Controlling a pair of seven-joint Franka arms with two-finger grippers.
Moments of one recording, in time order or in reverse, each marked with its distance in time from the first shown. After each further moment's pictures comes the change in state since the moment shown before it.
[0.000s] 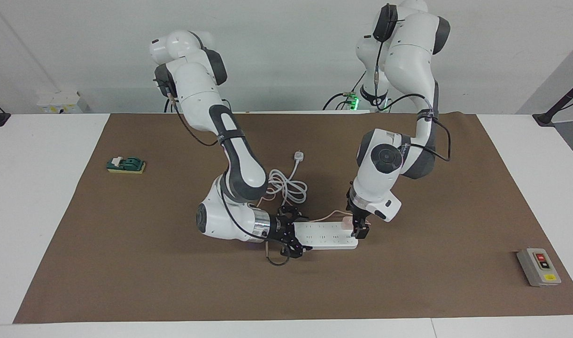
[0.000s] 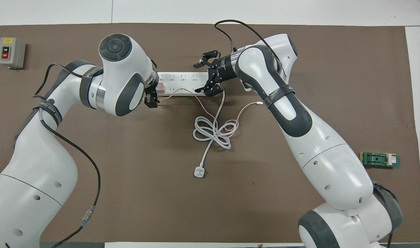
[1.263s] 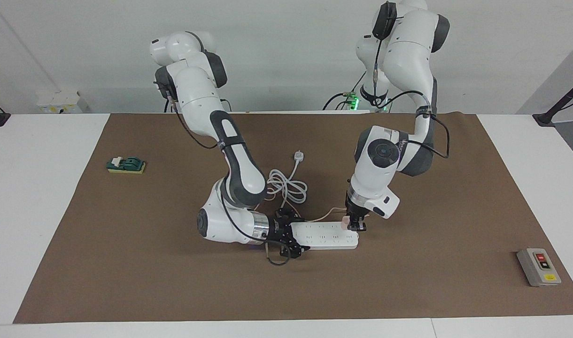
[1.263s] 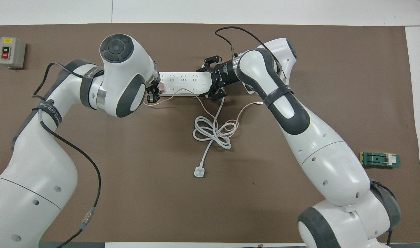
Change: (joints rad) left arm -0.012 -0.017 0.002 -0.001 0.015 0.014 -0.034; right arm -0.016 0.030 -0.011 -0.015 -0.006 -0.037 -0.098
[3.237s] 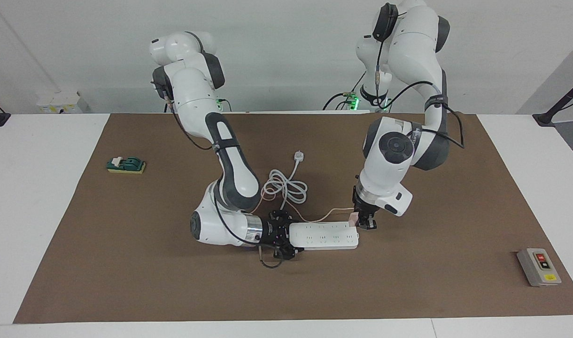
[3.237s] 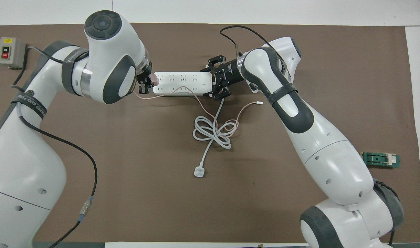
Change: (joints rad) left arm 0.009 0.001 0.014 0.186 -0.006 -0.222 -0.014; right arm -0.008 -0.007 -0.004 -0.007 -0.010 -0.002 -0.003
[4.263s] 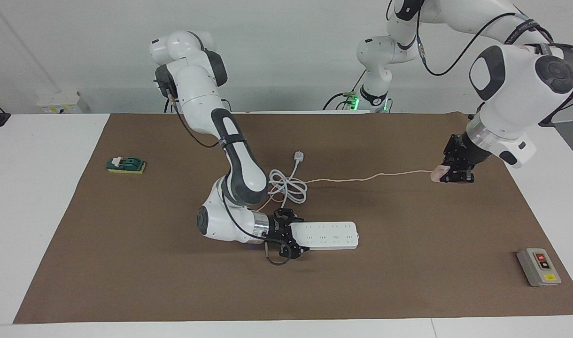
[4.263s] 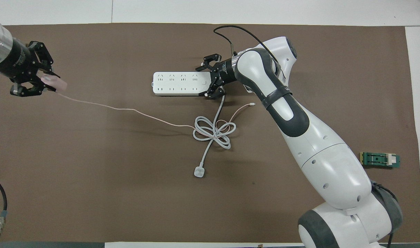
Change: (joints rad) left arm 0.338 -0.246 0.001 0.028 -0.086 -0.396 0.734; right arm 0.027 -0.029 -0.003 -0.004 -0.005 0.039 0.010
